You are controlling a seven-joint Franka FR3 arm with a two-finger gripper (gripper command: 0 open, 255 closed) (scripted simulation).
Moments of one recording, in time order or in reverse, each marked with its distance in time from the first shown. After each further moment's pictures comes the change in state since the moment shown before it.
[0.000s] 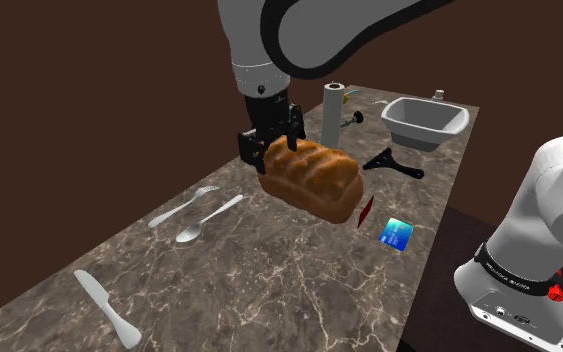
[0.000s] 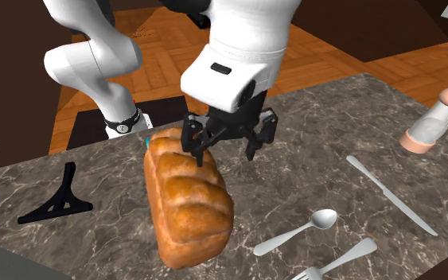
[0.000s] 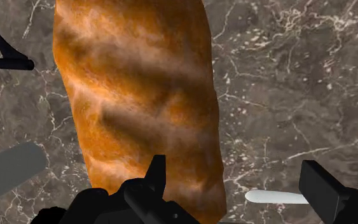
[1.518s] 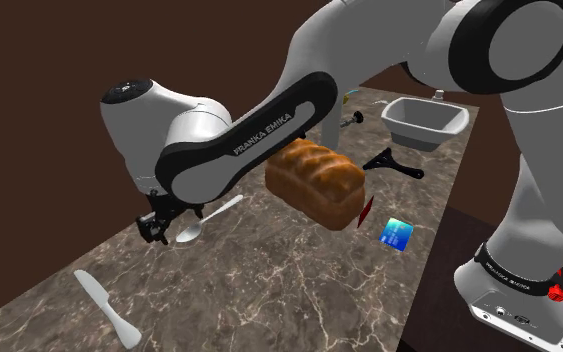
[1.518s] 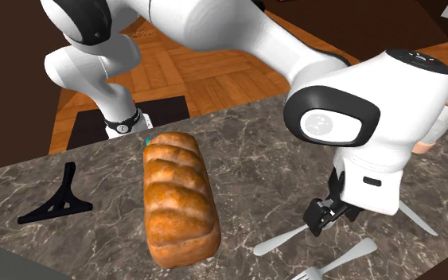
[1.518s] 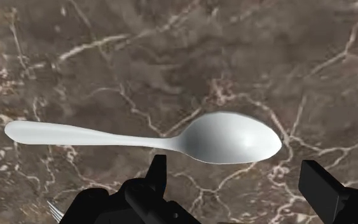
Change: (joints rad) arm 0.234 0.696 -0.008 0.535 -0.305 0.260 0.218
